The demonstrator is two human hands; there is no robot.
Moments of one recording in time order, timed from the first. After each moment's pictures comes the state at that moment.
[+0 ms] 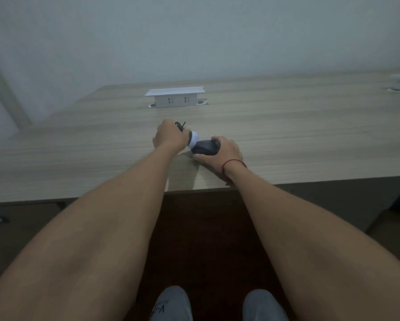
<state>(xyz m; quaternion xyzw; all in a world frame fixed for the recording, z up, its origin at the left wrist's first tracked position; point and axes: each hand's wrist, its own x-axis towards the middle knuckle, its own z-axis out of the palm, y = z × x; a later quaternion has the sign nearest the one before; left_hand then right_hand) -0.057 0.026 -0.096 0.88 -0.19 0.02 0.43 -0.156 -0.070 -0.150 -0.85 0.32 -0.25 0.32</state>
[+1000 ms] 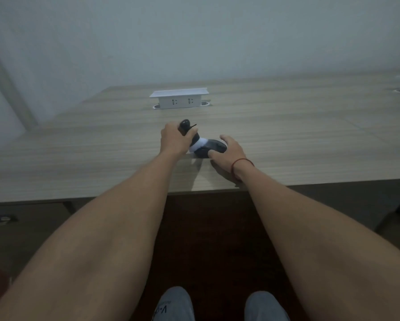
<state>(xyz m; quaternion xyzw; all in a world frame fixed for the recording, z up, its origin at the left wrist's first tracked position) -0.061 0.033 -0.099 0.82 -0.29 0.04 0.49 -0.155 -0.081 -0.150 -0.82 0.31 -0.24 0.42</state>
